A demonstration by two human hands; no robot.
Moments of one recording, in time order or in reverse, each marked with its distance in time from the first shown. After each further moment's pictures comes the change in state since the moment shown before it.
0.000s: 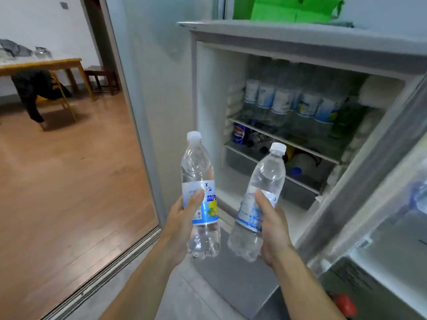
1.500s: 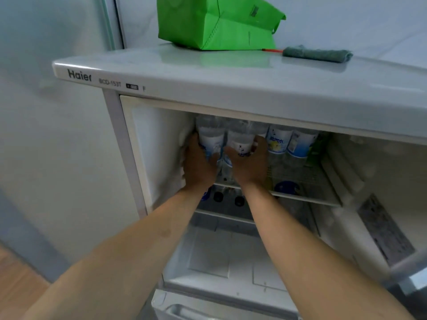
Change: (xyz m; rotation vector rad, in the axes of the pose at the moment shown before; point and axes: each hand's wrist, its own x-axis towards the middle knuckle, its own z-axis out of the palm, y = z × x) left_hand 0.425 0.092 0.162 0.506 -0.287 0.622; right_hand 0.359 -0.132 0.072 -0.471 0.720 -0.655
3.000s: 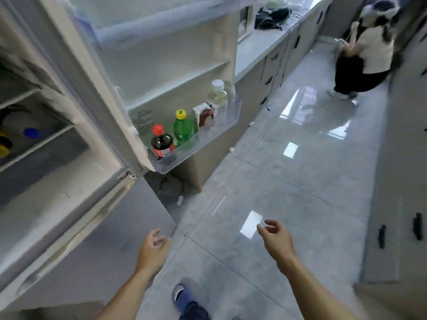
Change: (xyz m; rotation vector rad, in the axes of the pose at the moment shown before) left_hand -0.530 -0.081 -0.008 0.291 -1.231 -0.440; right_hand -0.677 0.096 -0.416 -0.187 0.976 1.000
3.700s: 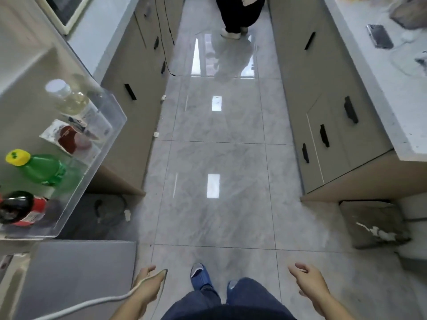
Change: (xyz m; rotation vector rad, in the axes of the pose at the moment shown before) left_hand 0.037 -0.017 0.118 0.499 -0.416 -0.243; right_hand -0.088 0.188 -0.133 0.124 0.323 0.750
